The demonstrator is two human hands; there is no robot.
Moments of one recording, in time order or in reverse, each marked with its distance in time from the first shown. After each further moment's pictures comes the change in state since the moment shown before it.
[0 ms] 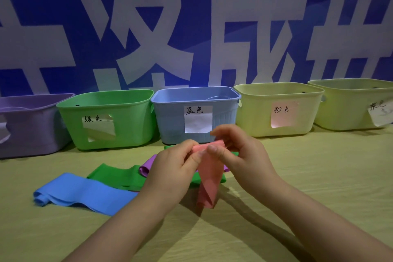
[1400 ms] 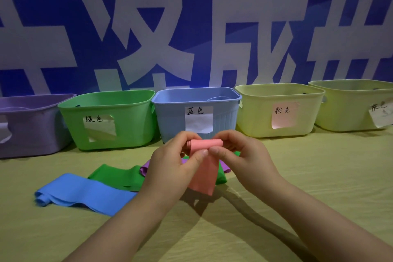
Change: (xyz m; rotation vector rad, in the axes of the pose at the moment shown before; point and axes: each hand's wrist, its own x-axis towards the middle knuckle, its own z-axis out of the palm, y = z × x) left_hand -0.001 0.008 -0.002 -0.070 0.112 -0.050; right_hand 0.001 0.000 -0.002 -0.053 -0.029 0.028
